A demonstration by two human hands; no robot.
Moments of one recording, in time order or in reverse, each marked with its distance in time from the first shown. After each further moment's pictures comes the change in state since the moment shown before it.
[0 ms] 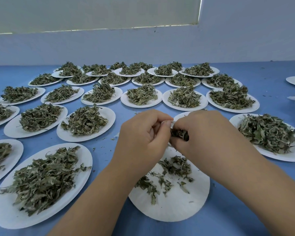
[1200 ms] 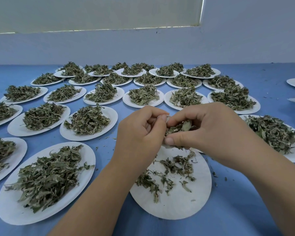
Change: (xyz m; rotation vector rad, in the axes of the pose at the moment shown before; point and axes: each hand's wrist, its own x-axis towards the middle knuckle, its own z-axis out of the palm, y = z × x) left_hand 0.001 0.003 -0.003 -0.194 0.038 -0.212; right_hand 0.000 0.010 -0.012 0.762 -0.018 0.046
